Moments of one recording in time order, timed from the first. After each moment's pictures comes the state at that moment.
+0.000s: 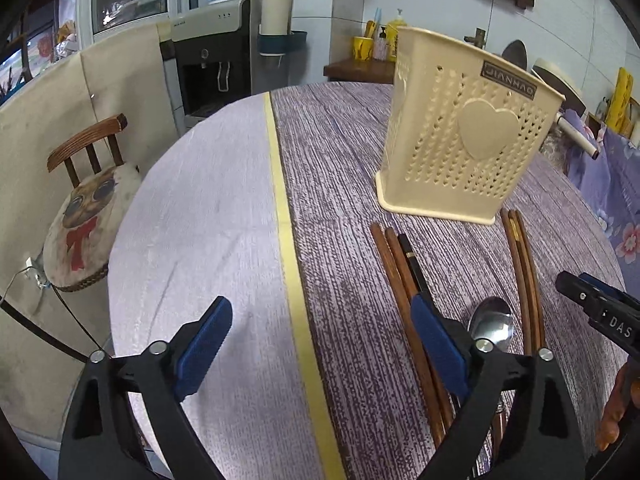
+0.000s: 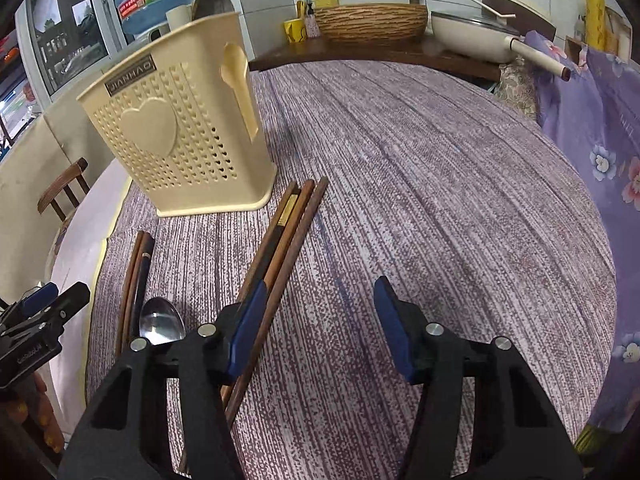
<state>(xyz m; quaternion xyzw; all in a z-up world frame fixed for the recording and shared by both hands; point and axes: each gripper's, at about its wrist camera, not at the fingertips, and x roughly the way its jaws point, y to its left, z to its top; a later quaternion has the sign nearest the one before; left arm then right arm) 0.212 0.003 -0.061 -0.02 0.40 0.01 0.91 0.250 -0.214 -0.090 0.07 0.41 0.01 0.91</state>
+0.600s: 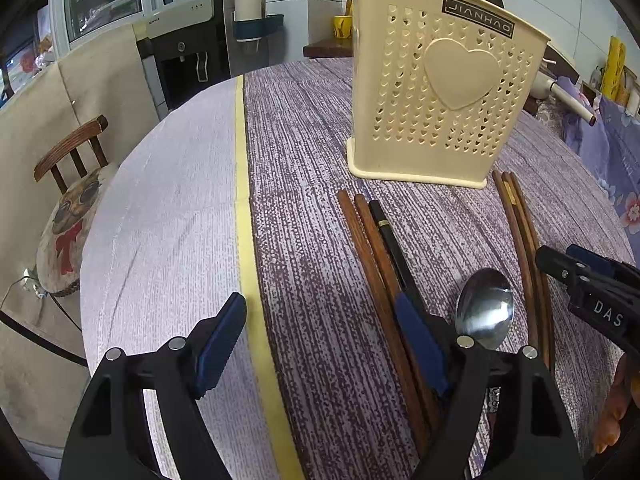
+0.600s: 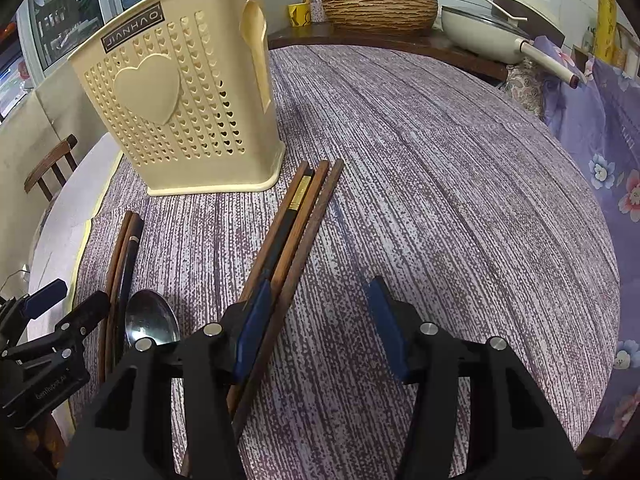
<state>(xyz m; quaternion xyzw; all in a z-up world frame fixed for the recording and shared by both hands) 0.215 -0.021 -0.080 0.01 0.43 0.00 0.90 0.257 -0.196 -0.104 0.04 0.43 0.00 0.90</state>
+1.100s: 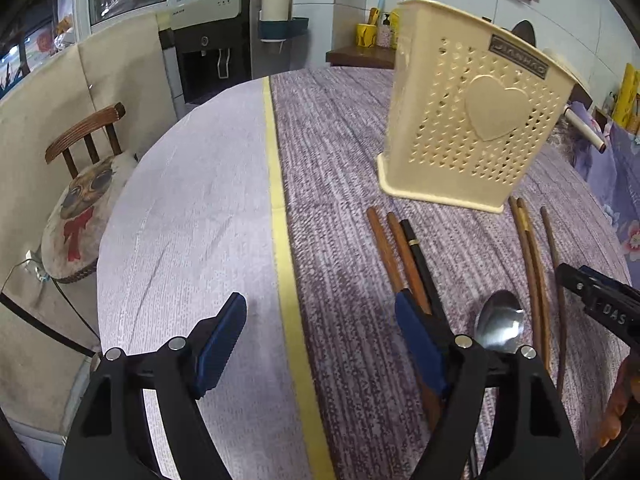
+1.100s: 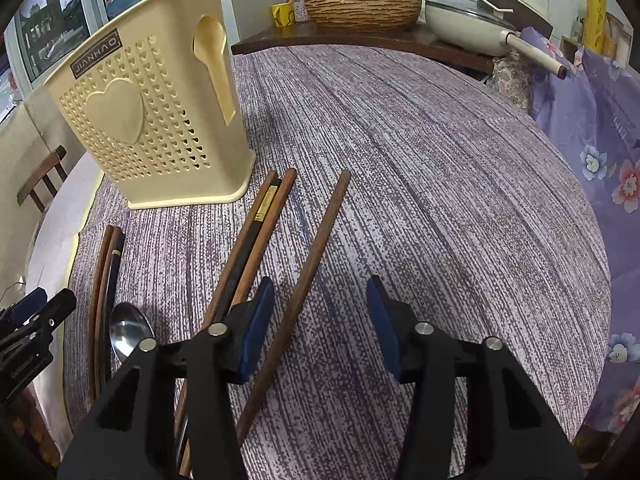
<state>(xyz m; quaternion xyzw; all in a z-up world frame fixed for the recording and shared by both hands) 0.217 -0.004 -0.070 -0.02 0.42 0.01 0.91 0.265 -0.216 -0.099 0.06 0.44 -0.01 0.89</state>
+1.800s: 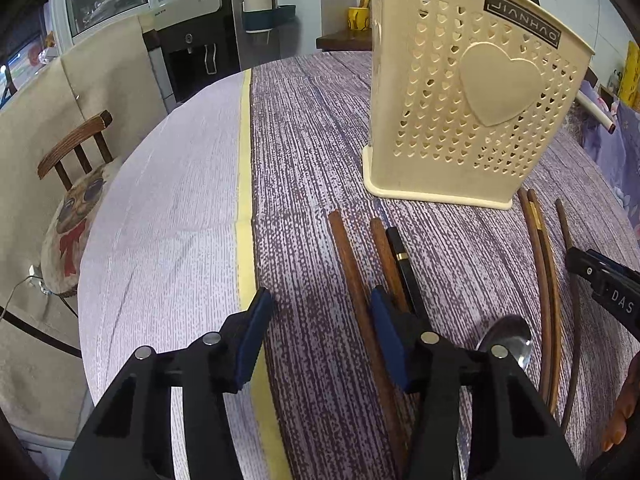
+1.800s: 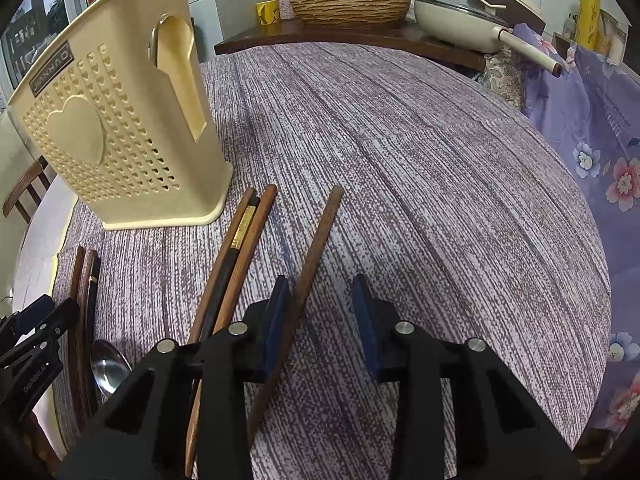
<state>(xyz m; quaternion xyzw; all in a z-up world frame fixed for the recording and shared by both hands) 0.250 -0.024 -0.080 0.01 0.45 0.02 0.89 0.284 -0.215 -0.103 0.05 0.45 -0.04 0.89</state>
